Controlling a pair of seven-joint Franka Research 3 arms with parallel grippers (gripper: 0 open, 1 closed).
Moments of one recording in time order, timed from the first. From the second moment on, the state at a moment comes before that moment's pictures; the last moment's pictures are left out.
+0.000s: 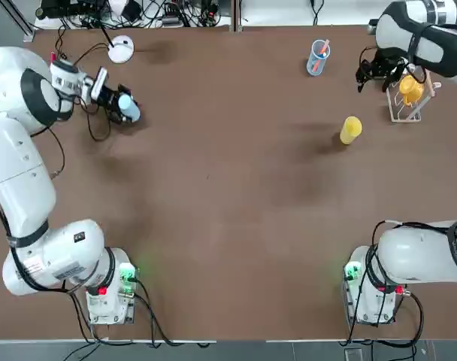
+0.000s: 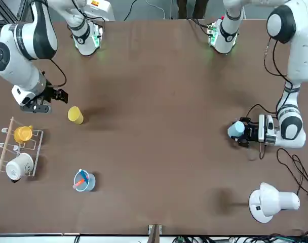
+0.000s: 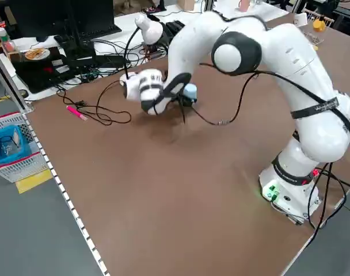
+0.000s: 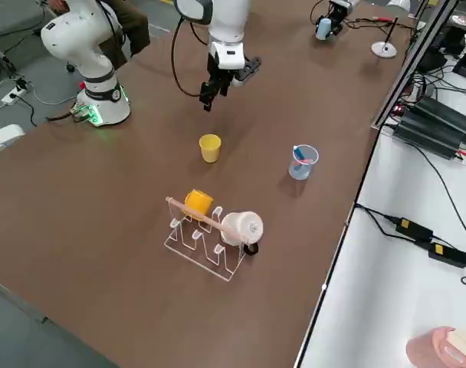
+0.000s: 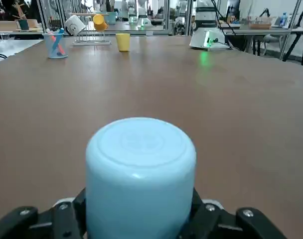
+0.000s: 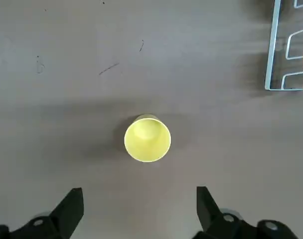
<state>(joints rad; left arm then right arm) 0.31 0.83 0.01 -1.57 -0.89 1.53 2.53 -0.03 -0.10 0.06 -2.22 -0.03 2.00 0.09</state>
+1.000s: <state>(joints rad) -0.12 0.34 0.01 -1.74 -0.60 2.00 1.85 -0.04 -0.22 0.05 -2.53 -0.05 2.27 -0.01</state>
